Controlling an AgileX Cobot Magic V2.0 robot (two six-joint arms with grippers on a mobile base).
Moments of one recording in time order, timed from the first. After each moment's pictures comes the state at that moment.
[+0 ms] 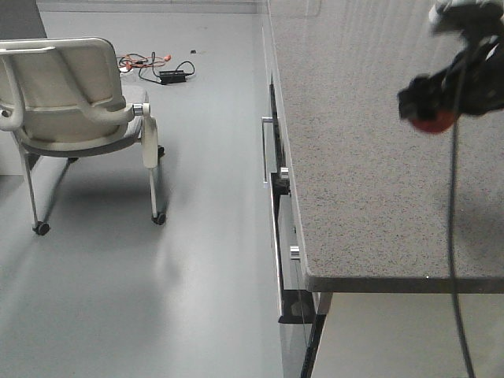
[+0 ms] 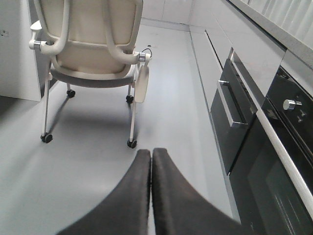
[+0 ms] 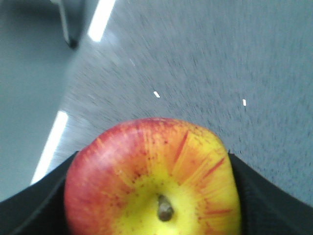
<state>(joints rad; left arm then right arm) 0.00 -0.01 0.03 0.20 0.34 -0.40 0.02 1.58 -1.58 0.17 0.86 -0.25</state>
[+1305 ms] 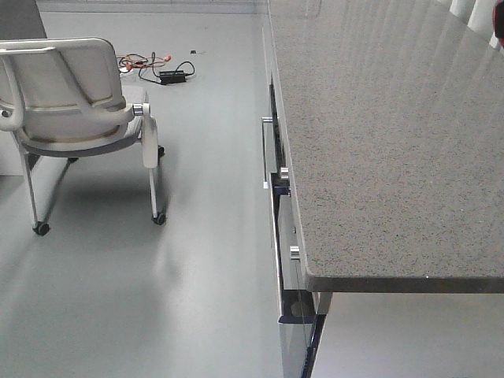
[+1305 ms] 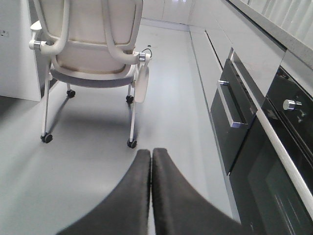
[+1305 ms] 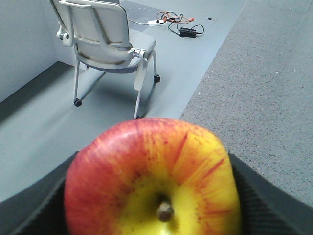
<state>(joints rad) 0.00 -0.01 0.03 0.20 0.34 -0.40 0.02 1.05 -1.58 0.41 1.12 -0.36</state>
